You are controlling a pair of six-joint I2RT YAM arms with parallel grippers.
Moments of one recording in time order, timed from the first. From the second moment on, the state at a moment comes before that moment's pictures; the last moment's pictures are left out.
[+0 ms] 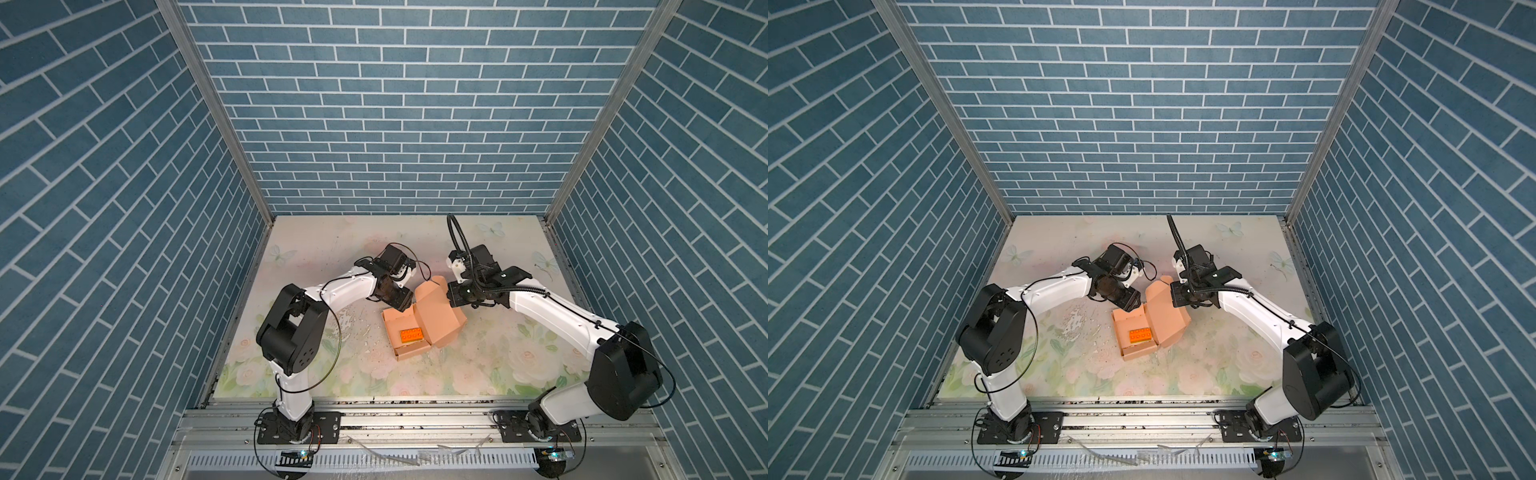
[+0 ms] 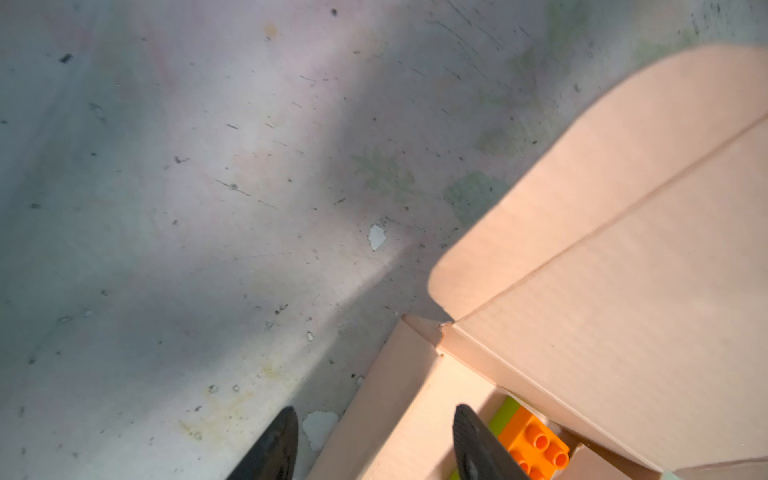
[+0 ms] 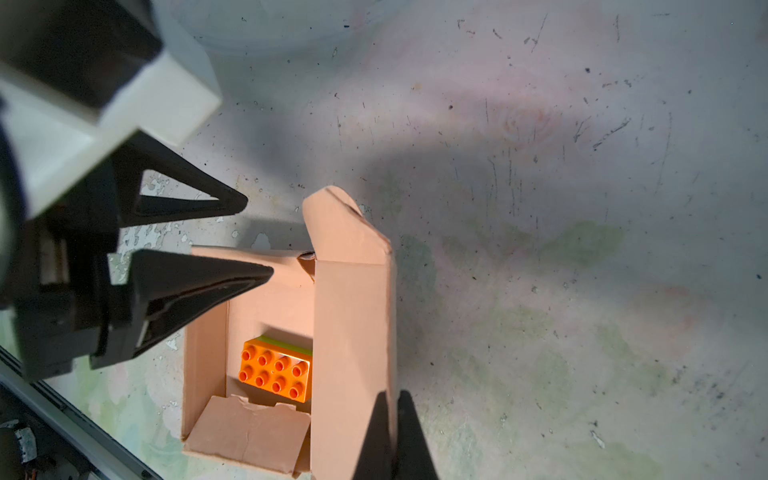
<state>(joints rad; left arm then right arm) -0.62 1.85 1.29 -0.61 0.20 -0.01 0.61 1.48 1.12 -0.64 -0.15 0.26</state>
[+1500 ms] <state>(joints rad) -0.79 1.86 1.19 -0.49 -0.08 0.07 0.61 1.45 1.16 -0.69 -0.20 0.21</state>
